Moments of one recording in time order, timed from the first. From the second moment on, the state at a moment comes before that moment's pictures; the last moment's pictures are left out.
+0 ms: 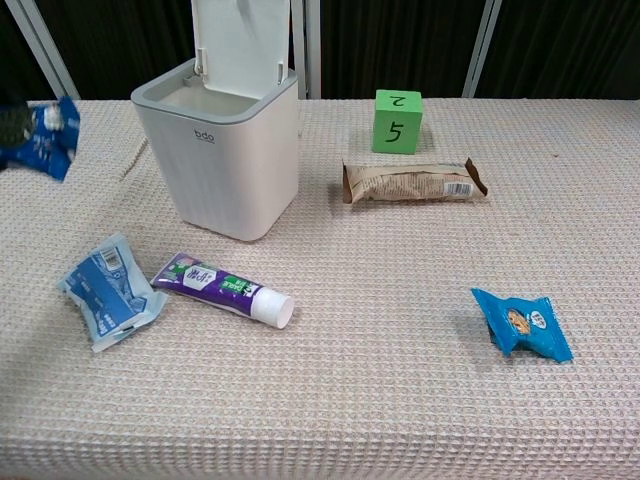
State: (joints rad) left arm -0.37 -1.33 -0.07 -1.57 1.66 1.44 0.04; right arm -0.05 -1.21 0.02 -1.40 -1.57 1.60 0.07
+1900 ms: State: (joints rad) left arm -0.17 -1.28 0.15 -1.51 1.52 1.63 0.26; right arm -0.03 -1.26 0.01 -1.27 -1.63 1.61 0.18
